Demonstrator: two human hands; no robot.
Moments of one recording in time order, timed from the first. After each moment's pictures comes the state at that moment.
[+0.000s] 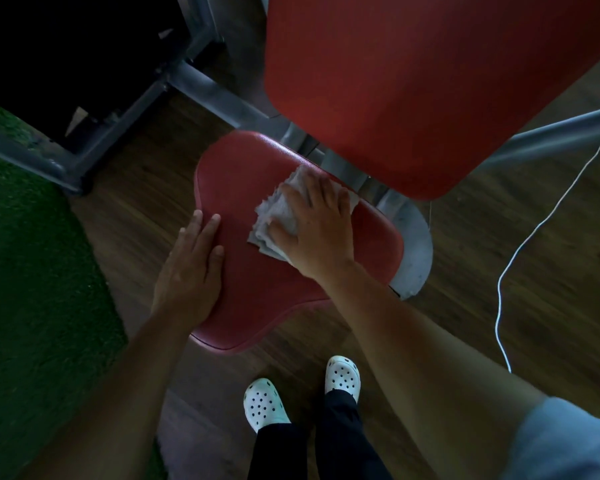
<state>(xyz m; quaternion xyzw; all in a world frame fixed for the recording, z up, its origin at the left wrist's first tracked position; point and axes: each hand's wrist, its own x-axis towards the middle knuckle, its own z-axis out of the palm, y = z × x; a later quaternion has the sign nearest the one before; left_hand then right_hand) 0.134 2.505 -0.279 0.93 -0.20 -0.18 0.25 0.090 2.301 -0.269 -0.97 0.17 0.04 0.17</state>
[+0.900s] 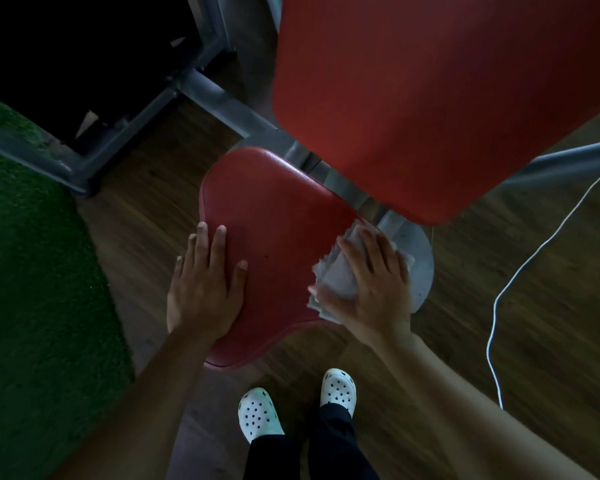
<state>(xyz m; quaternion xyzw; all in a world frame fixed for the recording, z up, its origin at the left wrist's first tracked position) 0.121 2.476 -0.267 0.97 -0.17 -0.16 0.11 0.009 2.257 -0.274 -0.97 0.17 -0.02 0.16</state>
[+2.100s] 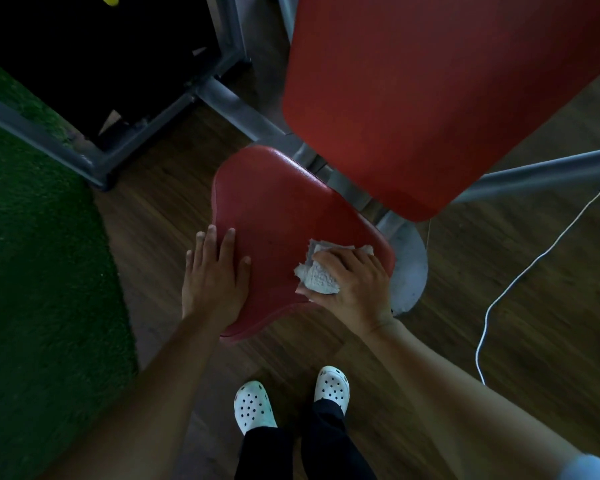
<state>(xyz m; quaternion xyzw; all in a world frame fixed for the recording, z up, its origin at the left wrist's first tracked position) 0.096 2.475 -0.250 0.97 -0.14 -0.17 0.13 0.003 2.270 -0.269 -0.97 0.04 -0.18 0.16</state>
